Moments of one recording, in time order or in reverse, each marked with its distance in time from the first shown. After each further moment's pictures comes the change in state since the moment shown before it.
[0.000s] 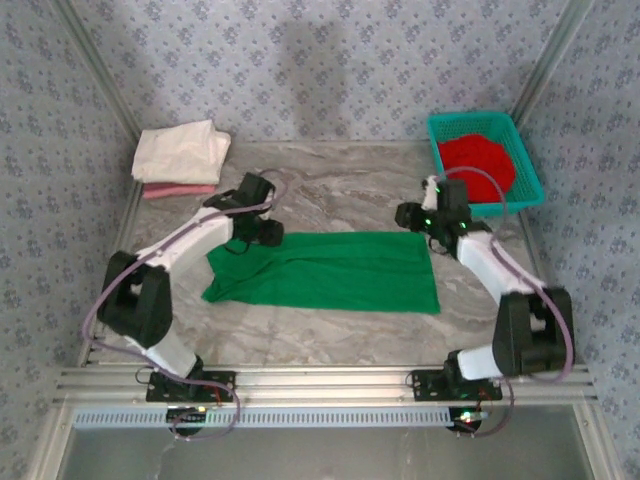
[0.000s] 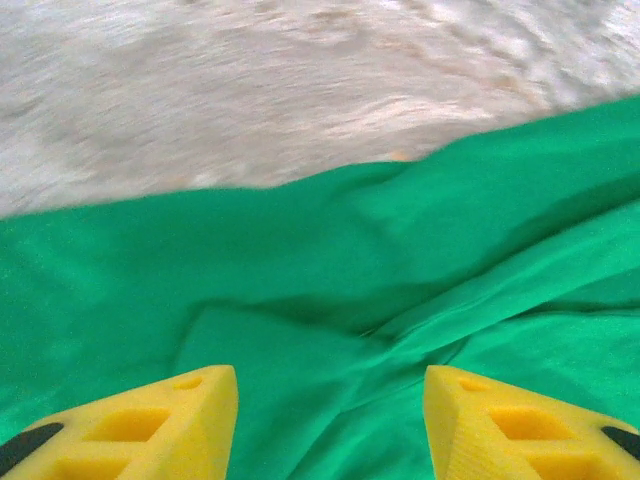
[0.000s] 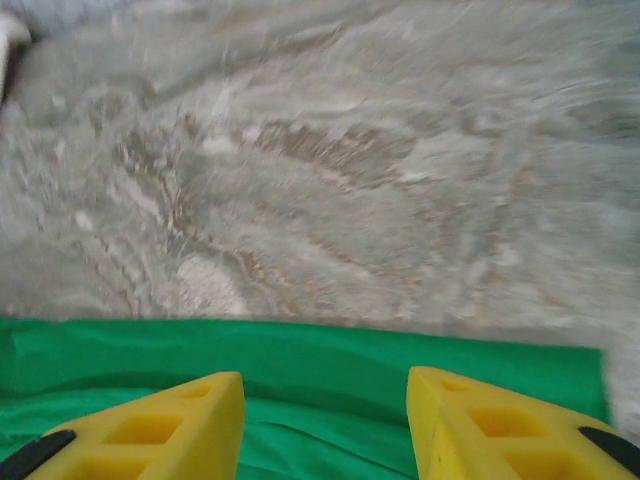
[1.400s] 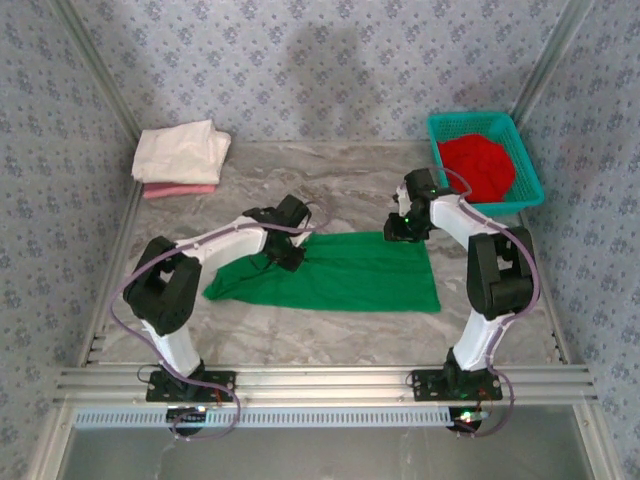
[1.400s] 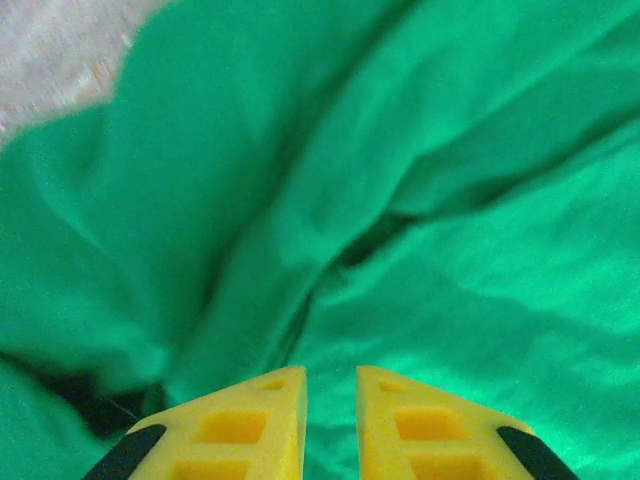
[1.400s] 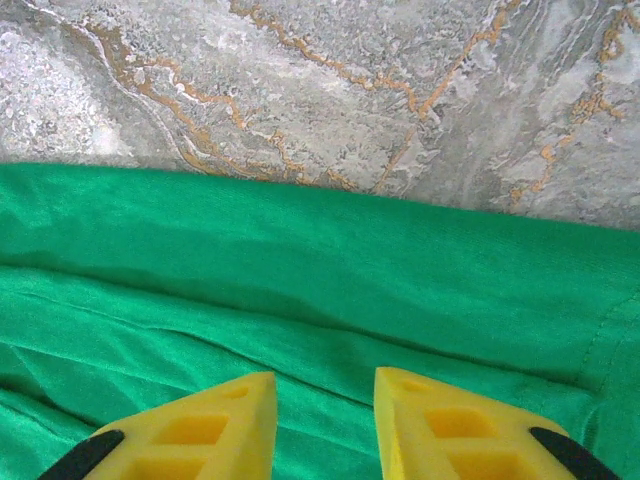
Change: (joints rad) left arm -0.174 0.109 -0.028 -0.018 0.001 0.187; right arm 0.056 0.336 0.278 -0.438 0.031 -0.141
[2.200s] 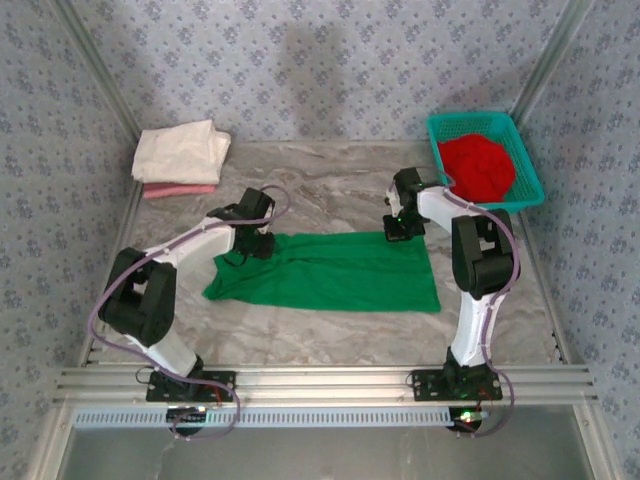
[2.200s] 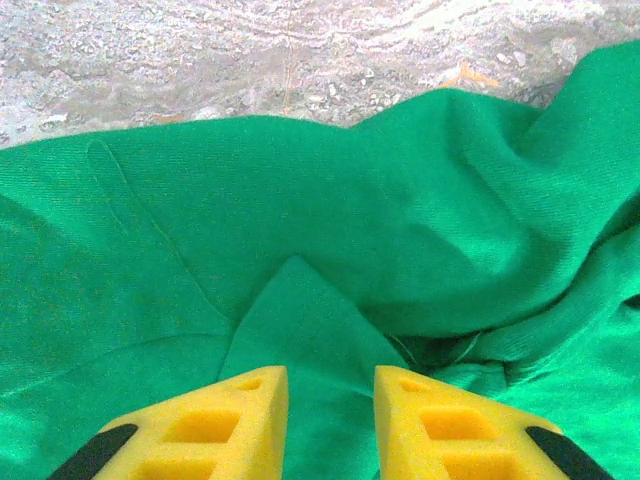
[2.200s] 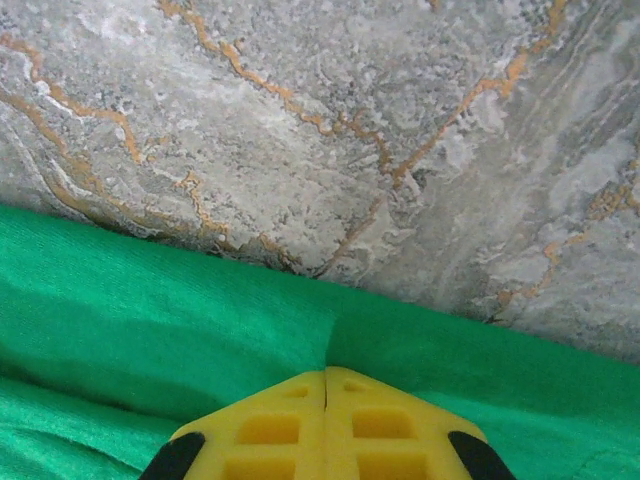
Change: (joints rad) left arm 0.193 -0.129 -0.127 0.103 -0.056 -0.163; right arm 0.021 0.181 0.132 -0.058 0.109 -0.129
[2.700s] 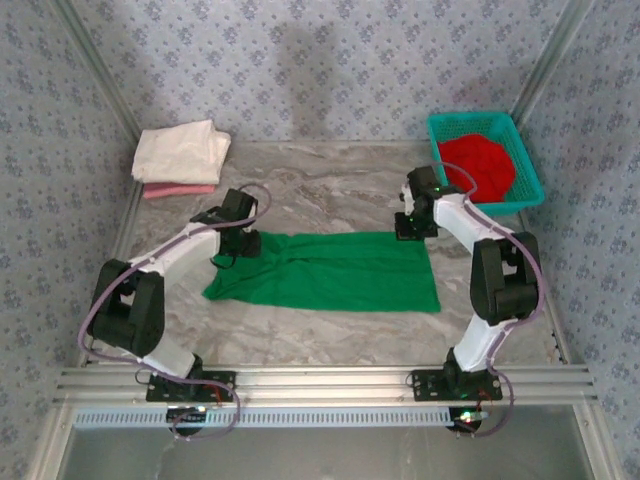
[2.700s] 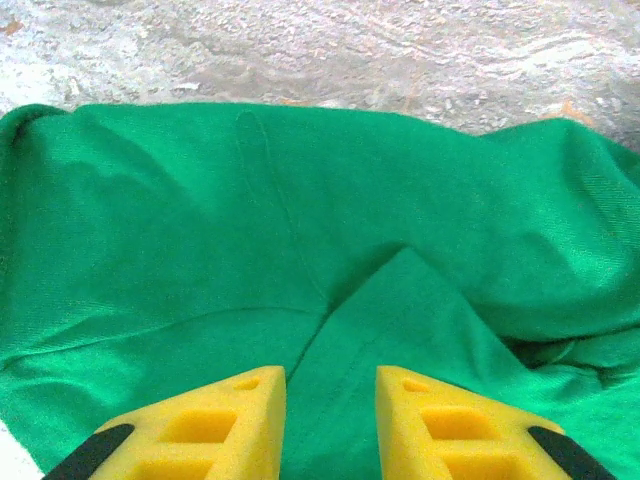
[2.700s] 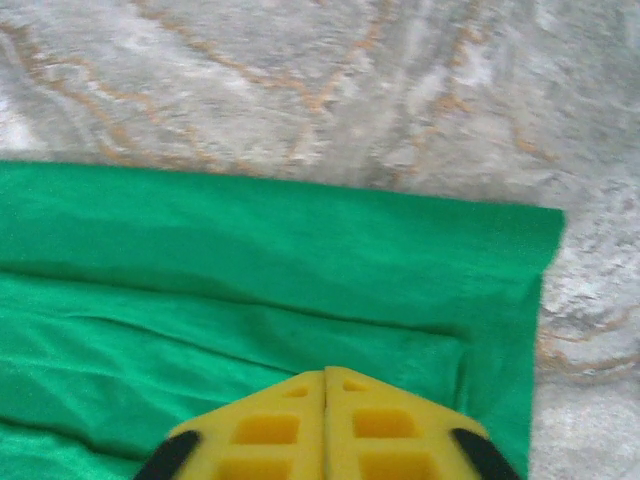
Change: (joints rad) left arm 0.084 -0.083 -0.076 0.034 -0.004 -0.071; right arm -0.045 -0.218 -0.121 -0.004 0.034 0.111
